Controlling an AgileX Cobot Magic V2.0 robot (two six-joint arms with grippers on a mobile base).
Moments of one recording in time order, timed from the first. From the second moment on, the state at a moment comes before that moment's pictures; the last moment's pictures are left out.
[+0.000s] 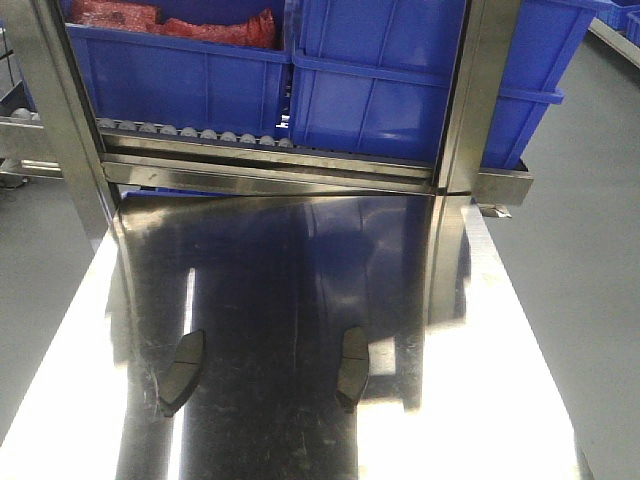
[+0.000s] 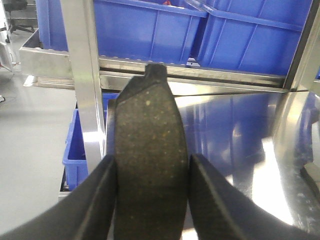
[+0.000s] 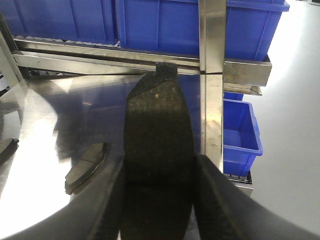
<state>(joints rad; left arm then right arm) -0.09 0.21 -0.42 -0.07 0.53 0.02 0.22 0.16 -0.41 0.00 0.62 0.10</state>
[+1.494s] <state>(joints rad) -0.09 0.21 -0.42 -0.07 0.53 0.02 0.22 0.16 -0.41 0.00 0.62 0.10</state>
